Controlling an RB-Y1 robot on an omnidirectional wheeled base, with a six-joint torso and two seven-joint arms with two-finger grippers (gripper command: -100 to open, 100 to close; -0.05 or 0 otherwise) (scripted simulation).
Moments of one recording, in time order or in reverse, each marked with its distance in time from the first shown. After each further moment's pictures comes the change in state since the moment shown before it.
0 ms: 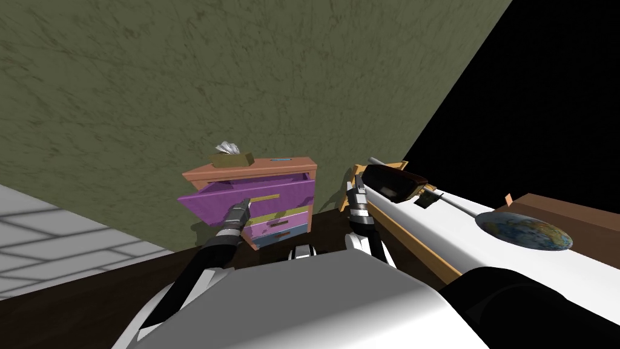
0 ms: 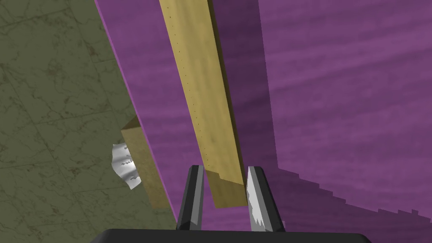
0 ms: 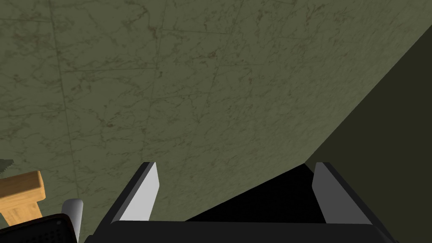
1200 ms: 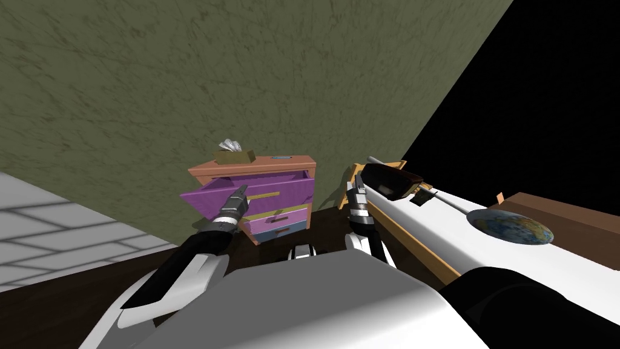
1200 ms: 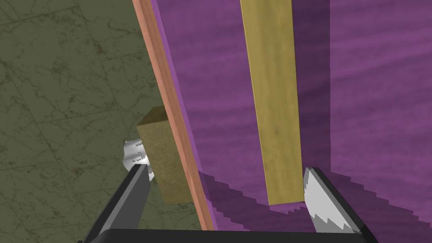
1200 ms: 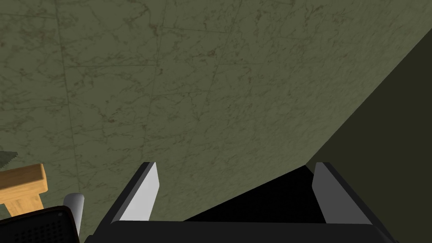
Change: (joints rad) left arm -0.147 0.047 0.062 -0.125 0.039 0.292 0.025; right arm 0.000 0.000 0.000 0.000 0.000 0.000 0.000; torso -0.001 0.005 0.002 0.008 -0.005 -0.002
